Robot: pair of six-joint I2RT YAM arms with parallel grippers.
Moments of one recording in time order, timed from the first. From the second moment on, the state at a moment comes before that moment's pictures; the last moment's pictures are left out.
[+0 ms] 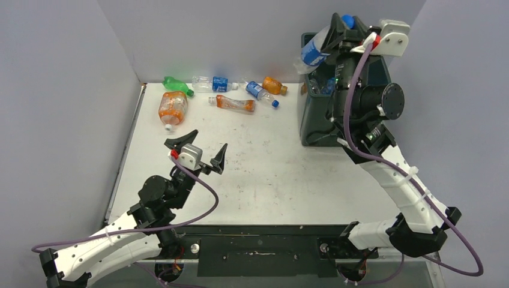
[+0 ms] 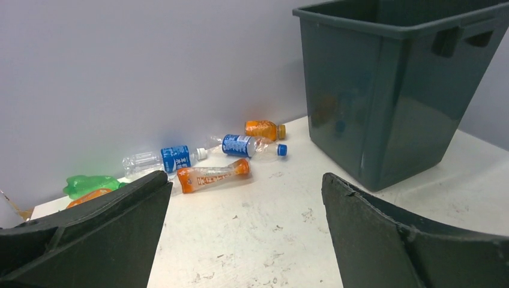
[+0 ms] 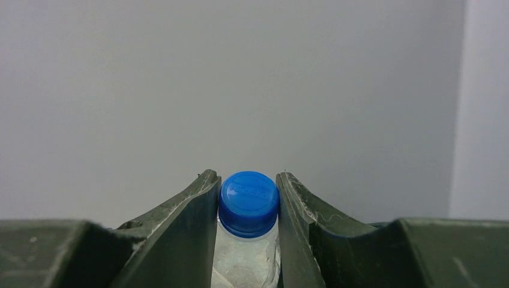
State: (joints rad) left arm -0.98 0.59 0.58 0.31 -0.52 0.24; right arm 0.81 1.29 1.75 0.32 0.66 -0.38
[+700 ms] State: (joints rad) left arm -0.99 0.57 0.55 0.36 -0.56 0.27; right arm 0.16 1.50 1.74 0.32 0.71 0.07
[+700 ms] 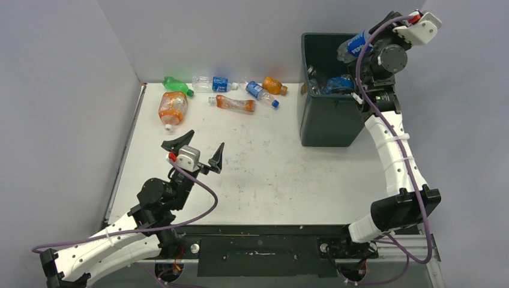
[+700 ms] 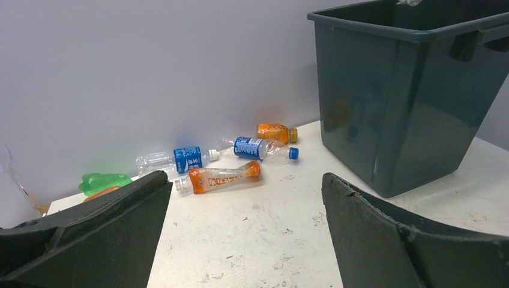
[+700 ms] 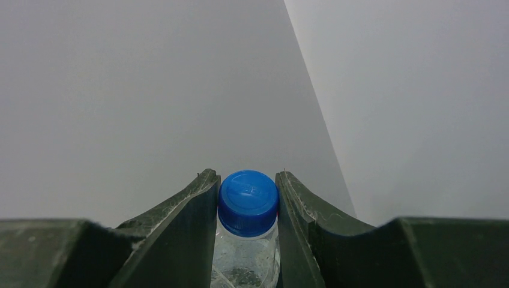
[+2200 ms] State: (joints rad) left arm -1.00 0.61 0.52 0.45 -0.61 0.32; right arm 0.10 1.70 1.77 0.13 0.40 0.35
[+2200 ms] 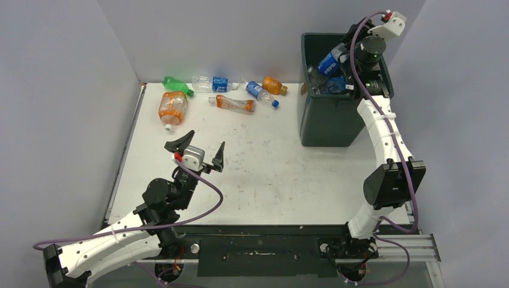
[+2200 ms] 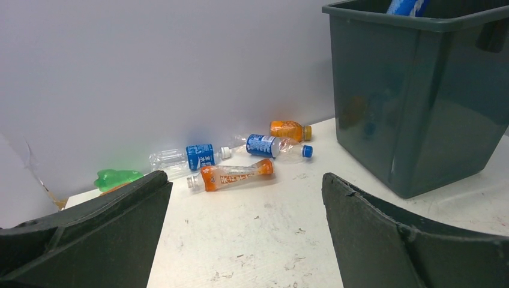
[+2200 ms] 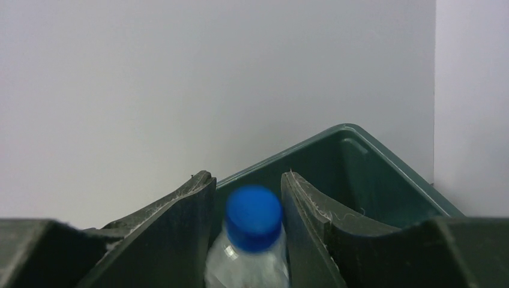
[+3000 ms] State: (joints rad) left arm -1.00 0.60 0.52 0.45 -0.62 0.33; right arm 0.24 1.70 1.90 -0.08 0.33 0.35
